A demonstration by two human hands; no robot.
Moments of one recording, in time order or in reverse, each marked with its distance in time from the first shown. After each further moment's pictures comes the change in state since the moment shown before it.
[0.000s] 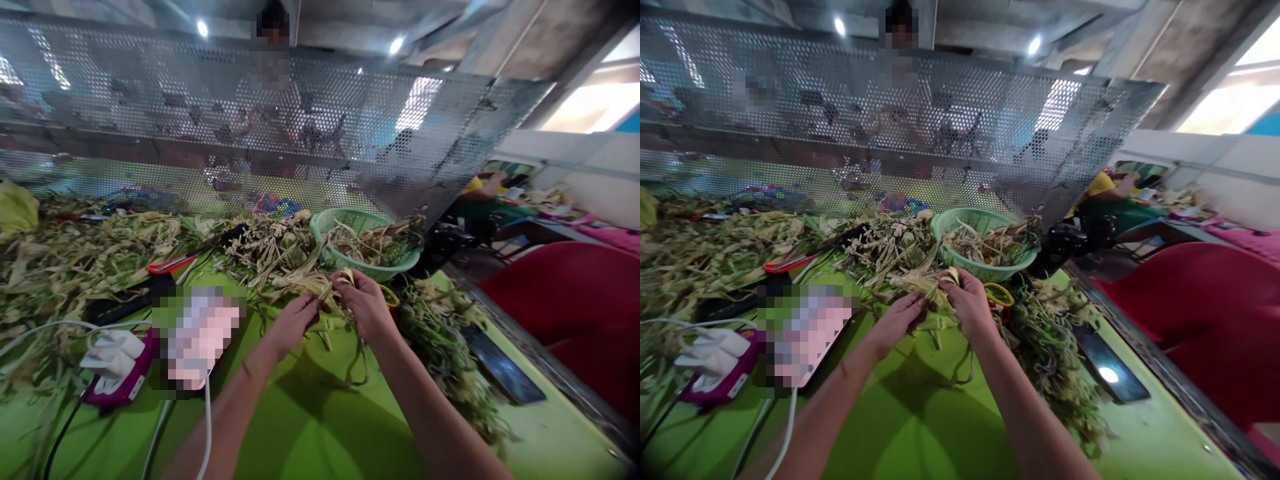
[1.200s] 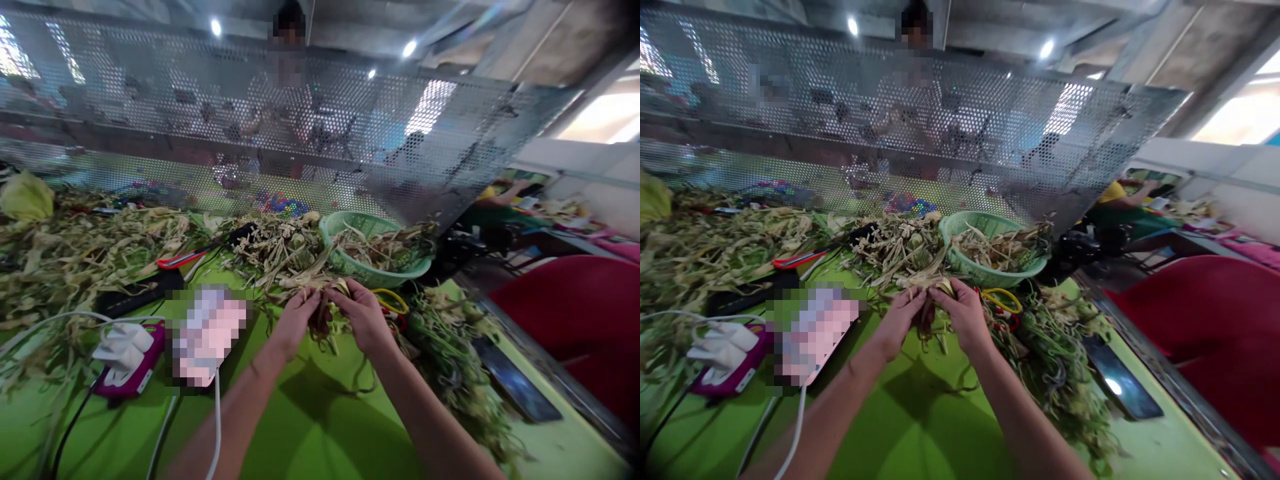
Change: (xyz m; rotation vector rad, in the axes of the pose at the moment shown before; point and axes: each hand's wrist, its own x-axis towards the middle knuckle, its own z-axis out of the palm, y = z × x) left_hand 0.000 0.002 -0.001 -0.273 0.108 0.028; right_hand -0.009 0.006 0.018 0.087 -0.141 0.082
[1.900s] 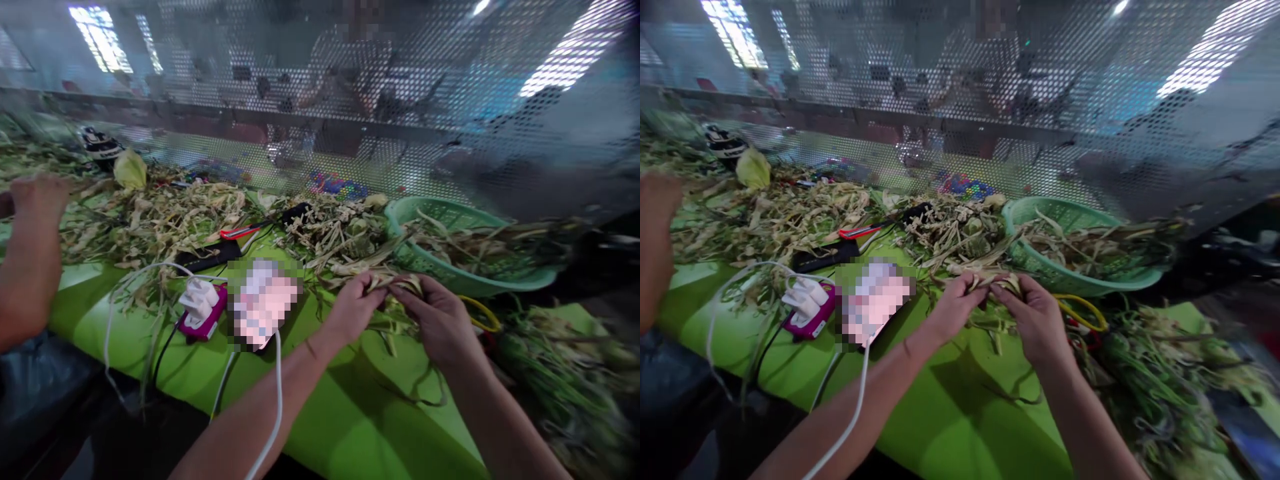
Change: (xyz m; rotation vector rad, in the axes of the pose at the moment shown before) left_hand 0.007 0.001 -0.010 0.267 0.084 0.195; right_hand 0.004 0.005 0.004 -0.157 0.103 -0.037
